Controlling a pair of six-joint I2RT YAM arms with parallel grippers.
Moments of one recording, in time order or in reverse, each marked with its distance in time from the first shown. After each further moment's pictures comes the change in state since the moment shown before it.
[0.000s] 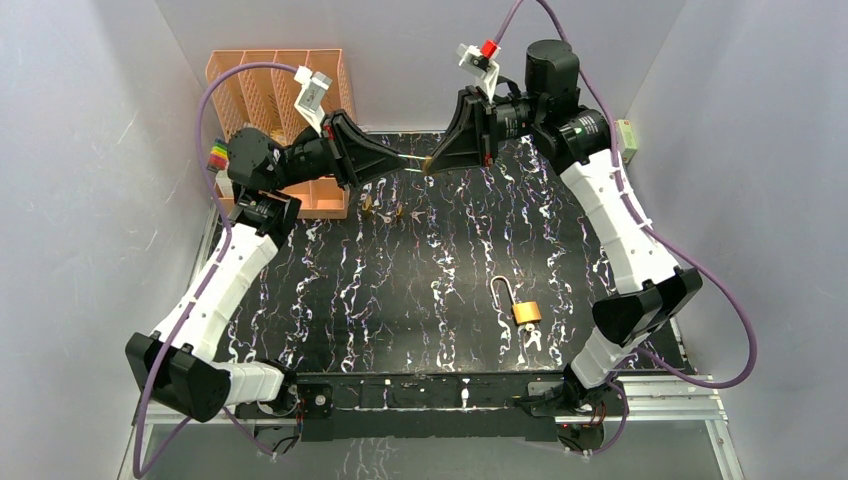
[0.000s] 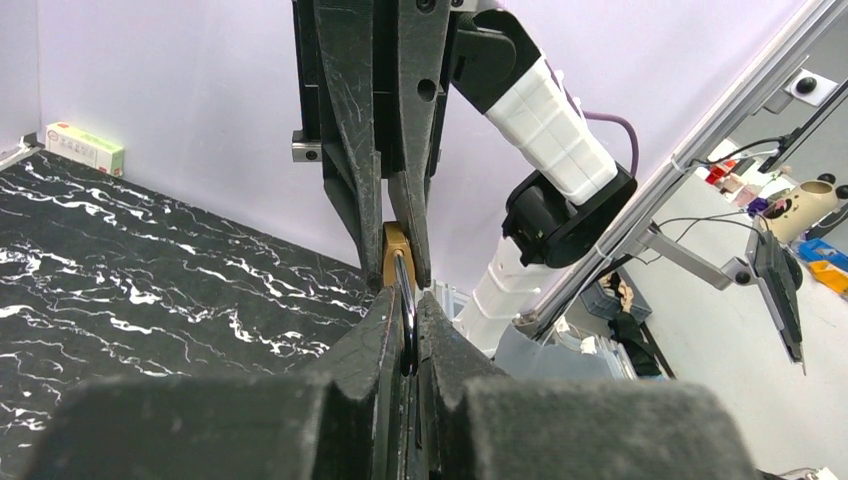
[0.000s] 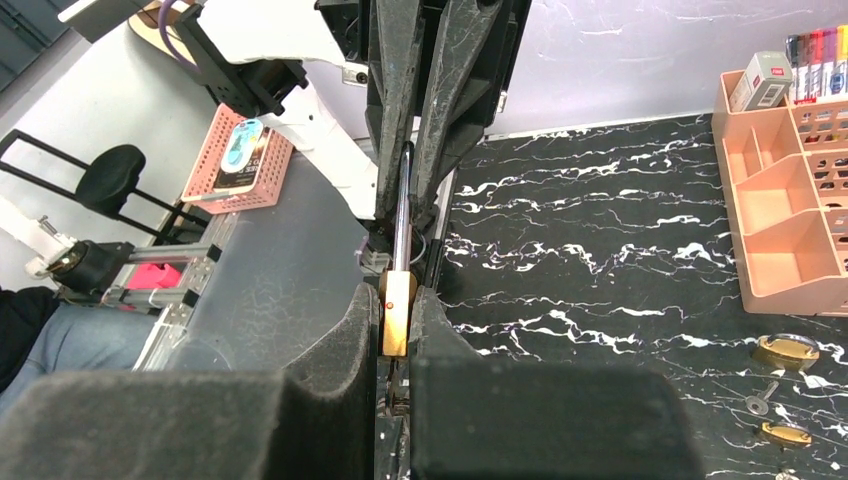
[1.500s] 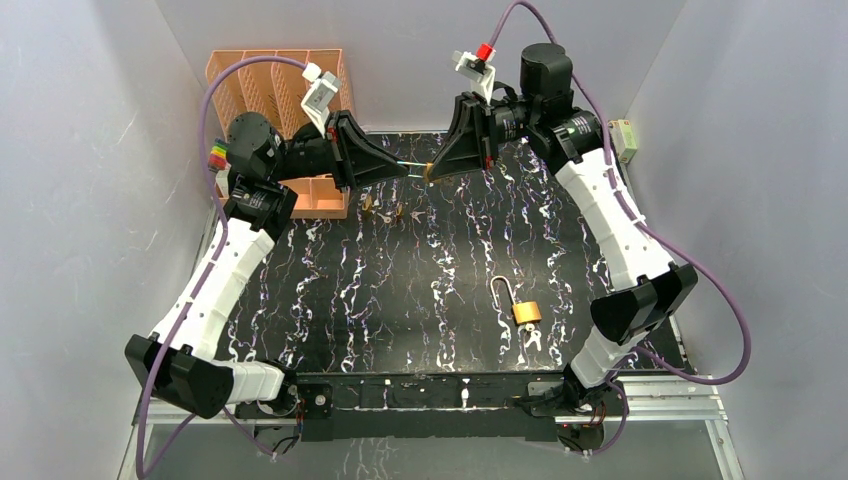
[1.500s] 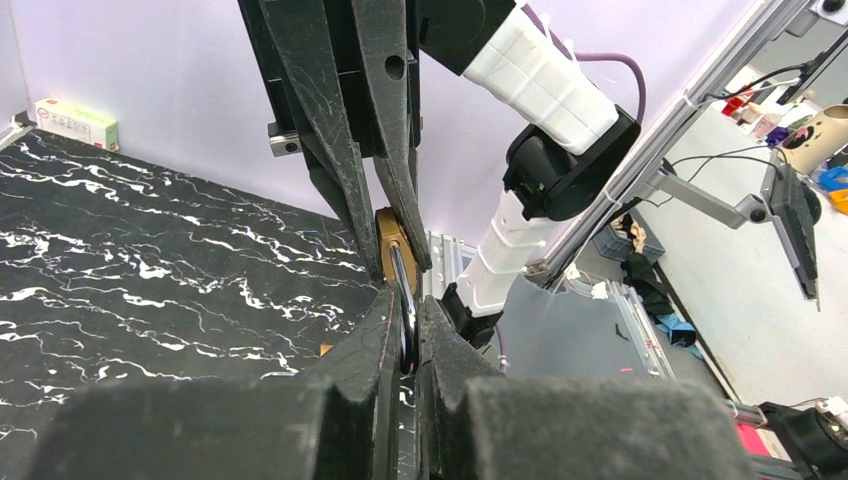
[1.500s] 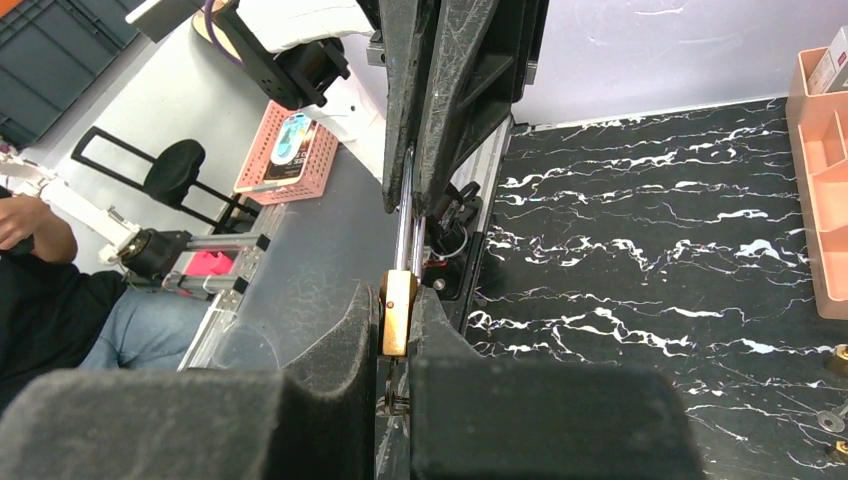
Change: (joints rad) left arm 0.024 0.013 0.098 -0.208 0.113 0.174; right arm -0.025 0.007 -0.043 0.057 -0.106 0.080
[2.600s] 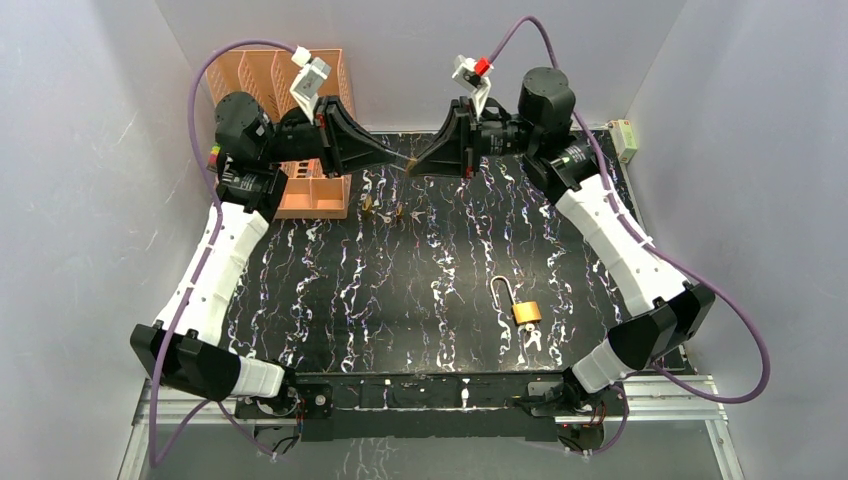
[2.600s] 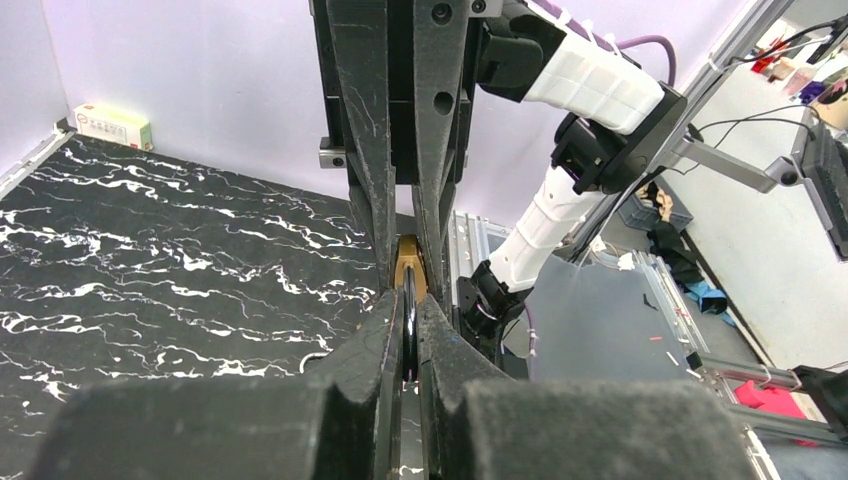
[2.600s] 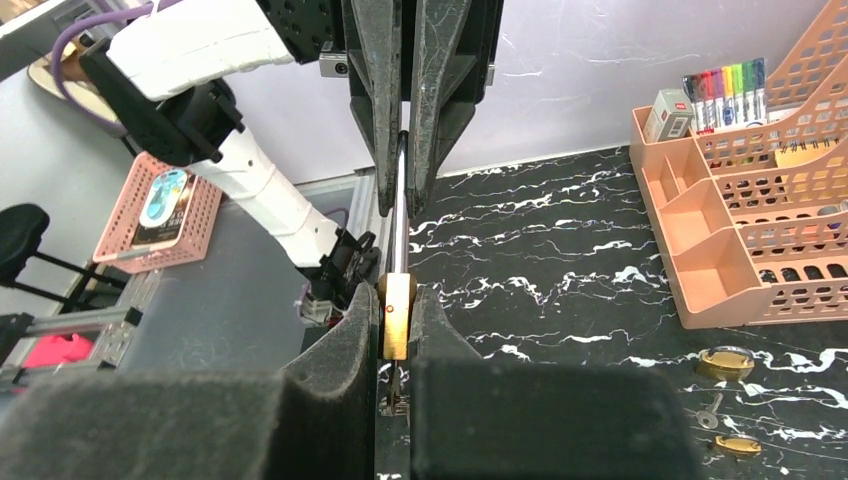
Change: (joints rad) left arm 0.084 0.075 0.102 -0.032 0.113 0.054; right arm 0.099 -0.147 -0.256 0.314 0.348 0.065
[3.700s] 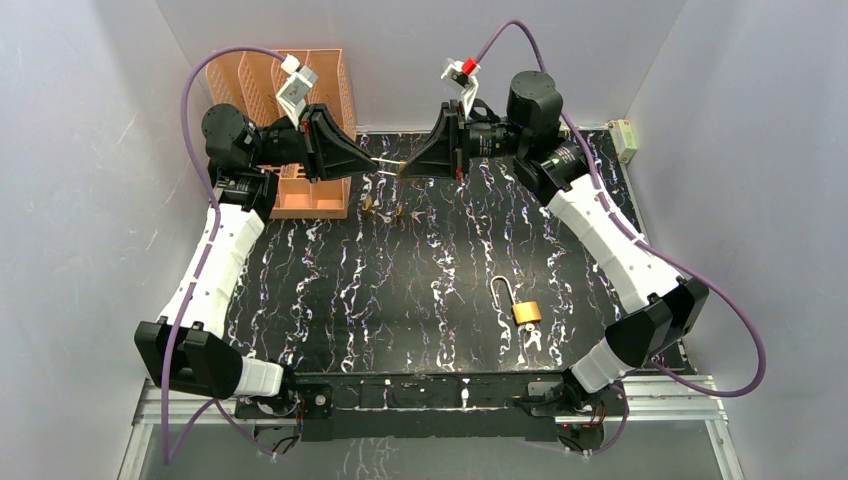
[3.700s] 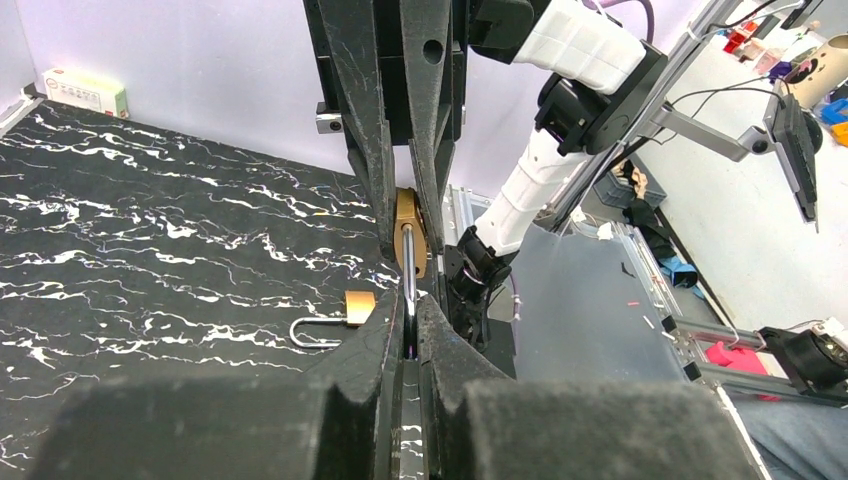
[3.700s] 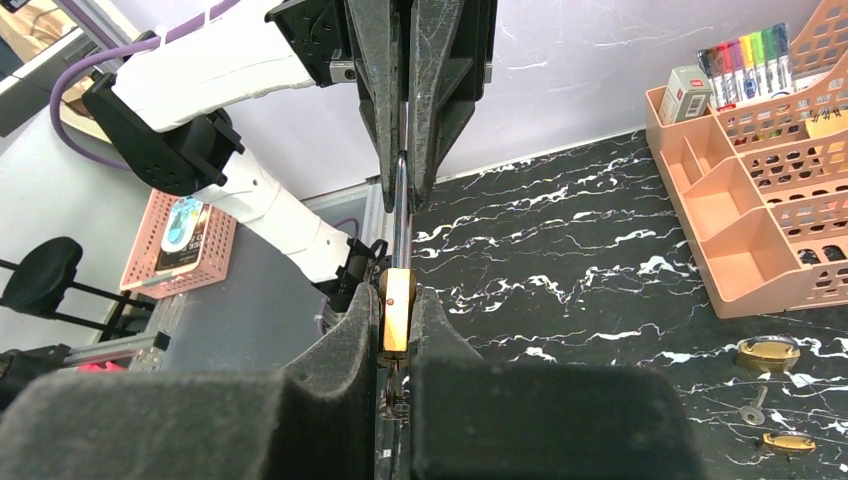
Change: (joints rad) left arm 0.097 -0.001 -0.089 0.205 0.145 -0.147; right arm 0.025 0.017 -0.003 0.006 0.048 0.077
